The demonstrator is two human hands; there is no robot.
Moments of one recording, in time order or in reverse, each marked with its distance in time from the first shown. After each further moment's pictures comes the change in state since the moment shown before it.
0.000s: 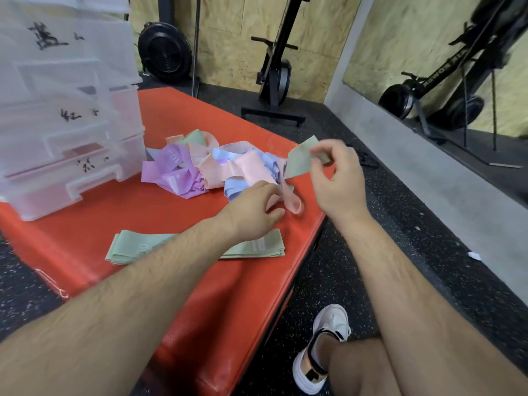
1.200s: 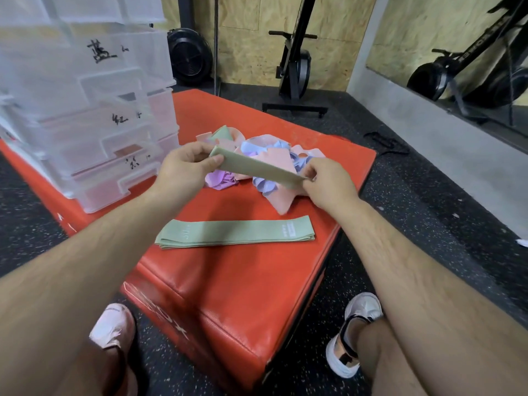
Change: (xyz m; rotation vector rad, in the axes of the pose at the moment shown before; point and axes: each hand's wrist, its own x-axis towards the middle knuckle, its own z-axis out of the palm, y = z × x) left_hand -0.062 -0.048 -0.118 -0.483 0.406 -0.299; right_hand -0.013 0.013 0.057 -0.348 -0.448 0.194
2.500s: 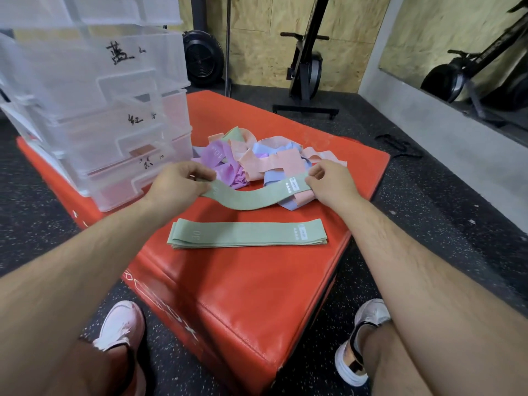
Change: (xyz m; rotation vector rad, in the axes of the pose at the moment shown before) left_hand 0.006 -0.041 -0.035 0.200 0.007 -0.137; right_hand 0.026 0.005 0.028 0.186 -0.008 0.140
